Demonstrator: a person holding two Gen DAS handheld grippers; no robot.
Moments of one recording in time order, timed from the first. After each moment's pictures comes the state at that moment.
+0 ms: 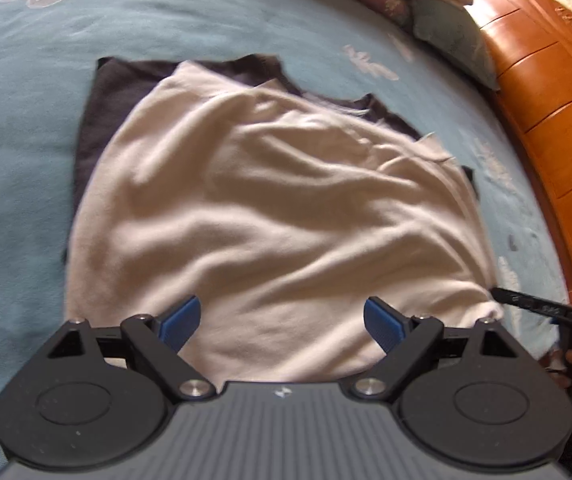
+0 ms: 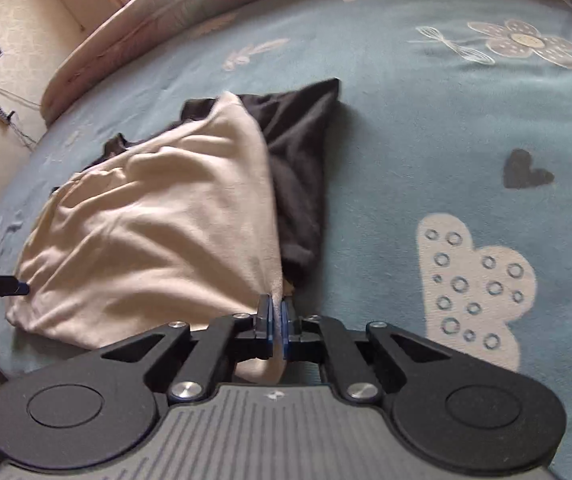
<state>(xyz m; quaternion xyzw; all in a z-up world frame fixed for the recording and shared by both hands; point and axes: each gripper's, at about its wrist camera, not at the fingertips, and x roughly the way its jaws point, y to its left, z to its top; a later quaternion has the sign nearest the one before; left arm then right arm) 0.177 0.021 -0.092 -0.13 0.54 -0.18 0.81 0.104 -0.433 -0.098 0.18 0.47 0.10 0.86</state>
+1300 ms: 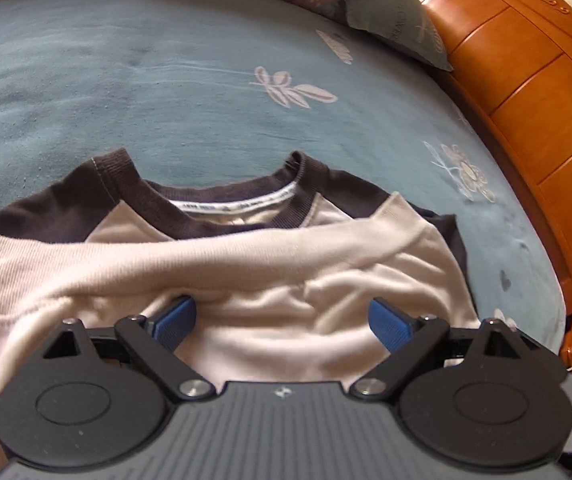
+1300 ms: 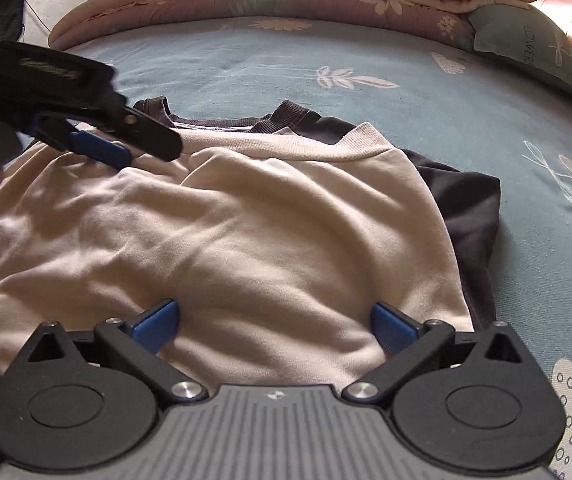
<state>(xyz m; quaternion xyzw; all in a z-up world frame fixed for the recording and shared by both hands) 0.321 -0.093 -0.097 -0.08 0.50 -0.29 0.82 0.167 -0.278 -0.097 -0.01 0.43 0.08 0.90</state>
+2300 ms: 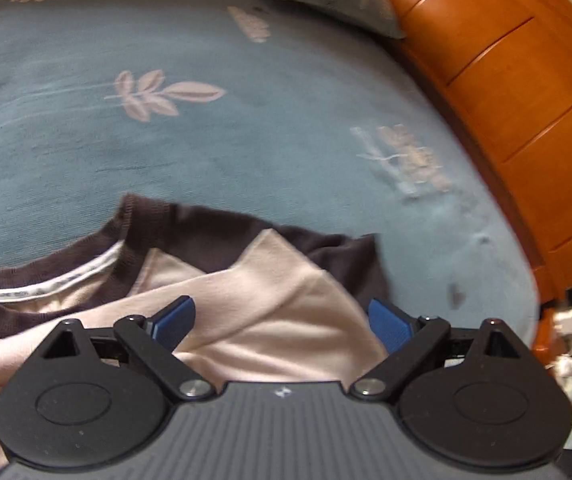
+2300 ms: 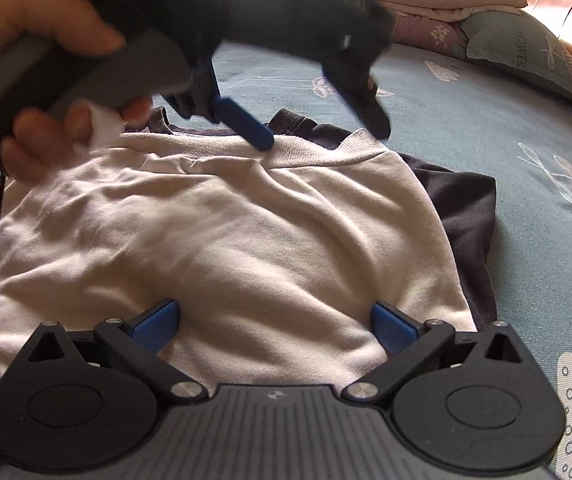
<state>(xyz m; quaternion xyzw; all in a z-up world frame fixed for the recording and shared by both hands) 0.339 -0.208 -0.067 -0.07 0.51 -0.38 0.77 0.162 -0.278 -0.103 -0.01 0.41 0.08 0.91</state>
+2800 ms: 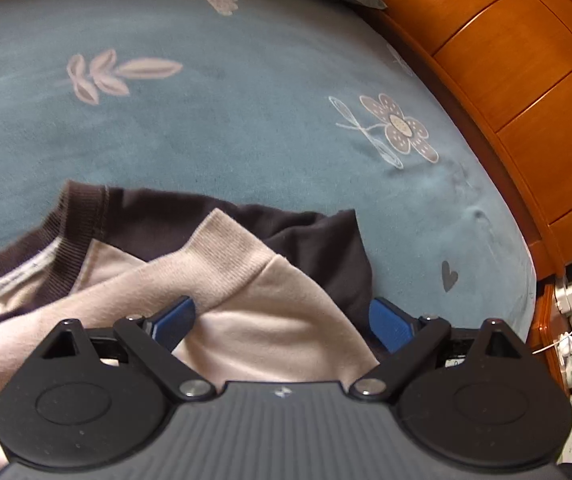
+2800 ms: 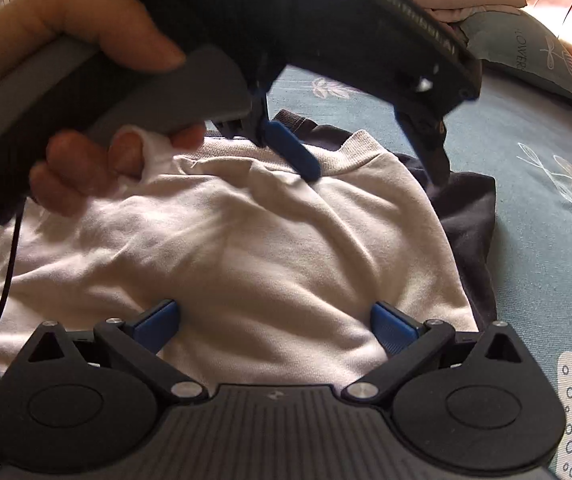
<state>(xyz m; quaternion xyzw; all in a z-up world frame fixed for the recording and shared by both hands) 0.332 -0.238 -0.075 -0.03 0.52 -0.37 0.76 0.160 -0.280 -0.100 0.00 0.41 0.08 0.91</state>
